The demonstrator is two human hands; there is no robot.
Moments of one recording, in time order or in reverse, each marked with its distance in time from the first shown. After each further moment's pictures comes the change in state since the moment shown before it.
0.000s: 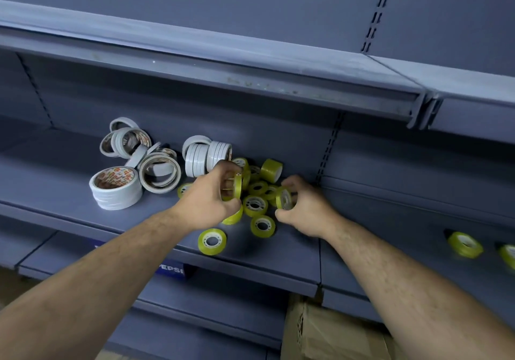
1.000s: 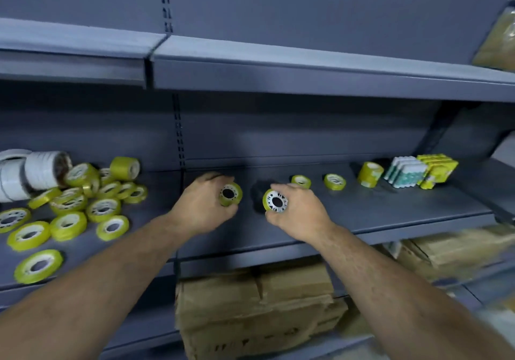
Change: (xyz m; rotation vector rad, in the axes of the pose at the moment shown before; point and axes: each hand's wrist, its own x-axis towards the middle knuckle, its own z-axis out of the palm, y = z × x) left_hand 0.004 0.157 0.226 0.351 -0.218 0.320; right_hand -0.178 0.158 -0.141 -0.213 0.323 0.266
